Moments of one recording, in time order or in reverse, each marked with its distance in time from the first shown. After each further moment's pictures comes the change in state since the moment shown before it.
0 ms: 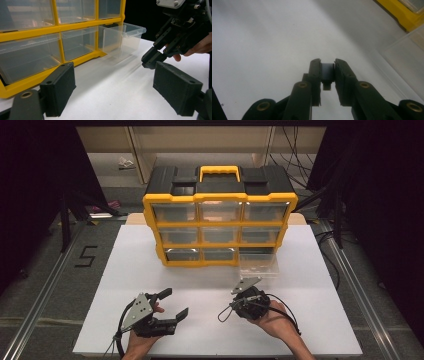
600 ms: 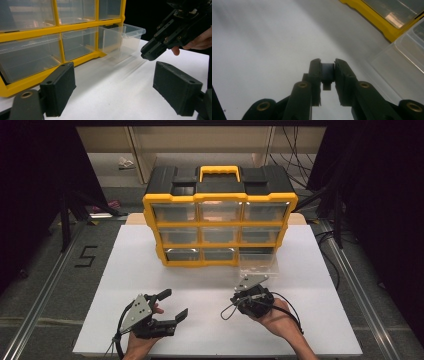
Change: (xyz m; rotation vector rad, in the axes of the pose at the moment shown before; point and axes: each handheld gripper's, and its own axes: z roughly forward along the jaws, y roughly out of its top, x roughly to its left) left arm -0.003 0.000 -0.004 -0.005 0.007 -0.005; right arm -0.003 0.003 -0.016 -0.077 -0.017 0.001
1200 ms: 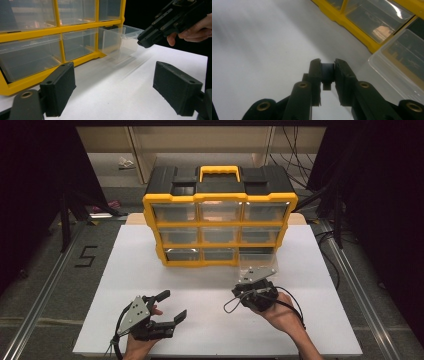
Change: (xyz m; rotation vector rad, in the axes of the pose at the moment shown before) left arm -0.002 0.000 -0.004 -0.006 -0.001 -0.006; right arm -0.010 0.010 -0.016 -0.079 -0.031 0.004
